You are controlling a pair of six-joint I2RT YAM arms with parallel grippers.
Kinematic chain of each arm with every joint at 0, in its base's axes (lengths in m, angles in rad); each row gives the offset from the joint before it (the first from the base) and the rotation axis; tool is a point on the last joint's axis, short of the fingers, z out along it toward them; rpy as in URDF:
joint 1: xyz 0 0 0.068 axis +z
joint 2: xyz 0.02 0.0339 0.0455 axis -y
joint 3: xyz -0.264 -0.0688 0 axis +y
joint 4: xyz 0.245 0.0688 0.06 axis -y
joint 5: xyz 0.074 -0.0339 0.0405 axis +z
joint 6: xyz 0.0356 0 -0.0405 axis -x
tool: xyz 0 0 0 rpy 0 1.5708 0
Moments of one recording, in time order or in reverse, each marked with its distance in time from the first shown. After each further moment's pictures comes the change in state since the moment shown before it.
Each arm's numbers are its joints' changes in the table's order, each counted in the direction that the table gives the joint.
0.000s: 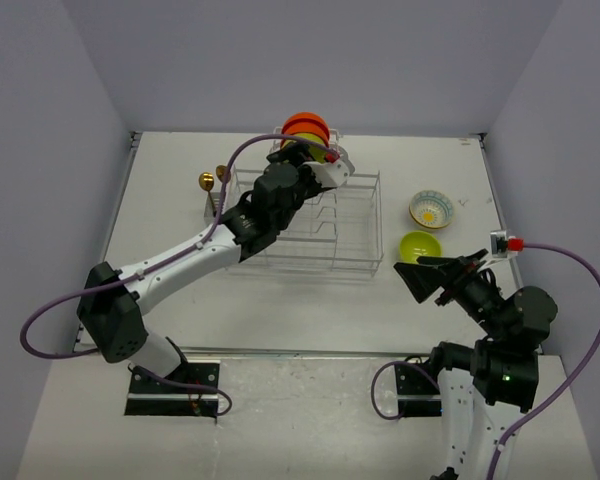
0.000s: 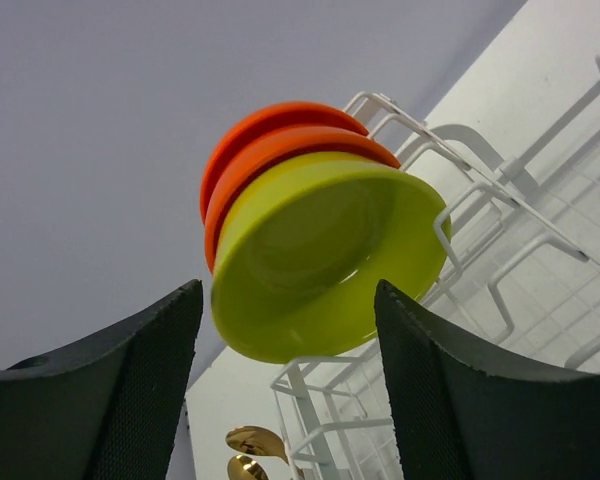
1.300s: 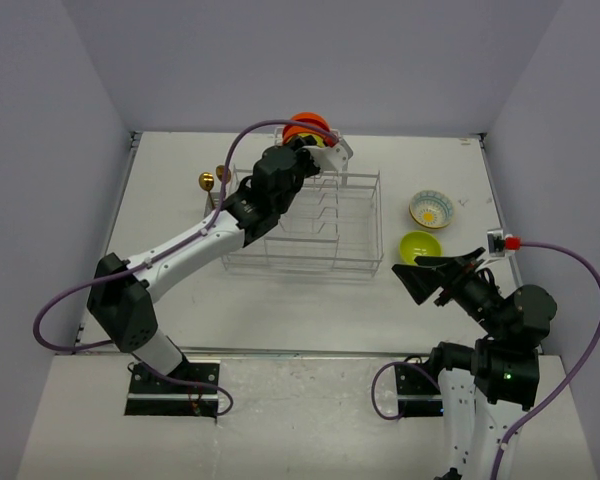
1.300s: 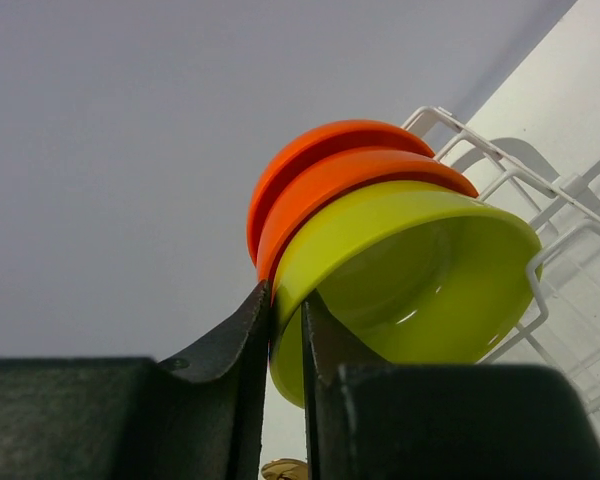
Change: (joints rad) left arm 0.055 -0.075 -0.097 0.019 -0.045 -0.053; right arm 0.031 -0.008 0.007 0.020 0.016 0.016
